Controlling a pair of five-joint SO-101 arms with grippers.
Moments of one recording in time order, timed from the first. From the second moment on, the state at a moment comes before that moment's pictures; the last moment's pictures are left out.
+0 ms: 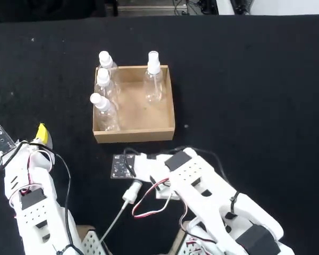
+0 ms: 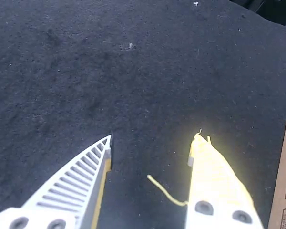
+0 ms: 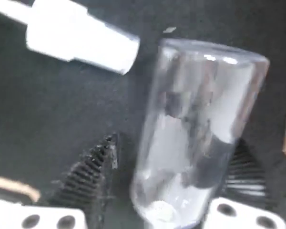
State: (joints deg) left arm -34.2 -69.8 94.5 8.7 8.3; right arm -34.7 -28.2 65.0 58.5 50.9
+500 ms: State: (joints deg) left arm -34.2 -69.8 94.5 8.7 8.3; right arm -4.4 -28.2 54.5 74.8 61.9
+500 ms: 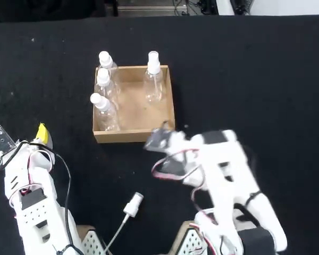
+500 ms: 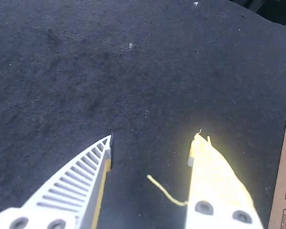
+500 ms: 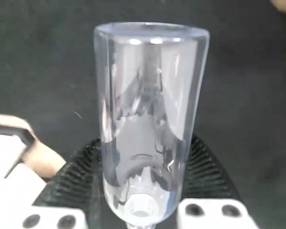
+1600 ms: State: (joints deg) left arm -34.2 -69.8 94.5 8.7 8.3; right arm 34.0 -4.2 24.3 74.1 30.8
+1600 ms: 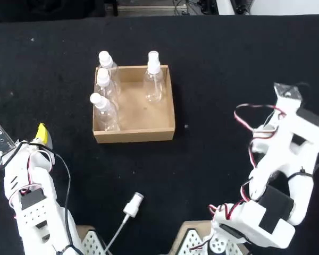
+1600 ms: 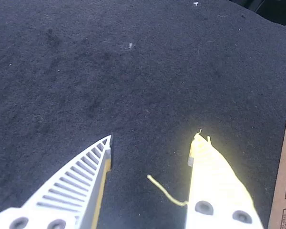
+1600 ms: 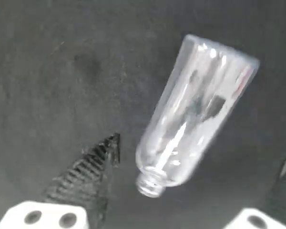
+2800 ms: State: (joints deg) left arm -34.2 -69.8 94.5 8.7 8.3; right arm 42.0 -4.2 43.6 50.8 123.1
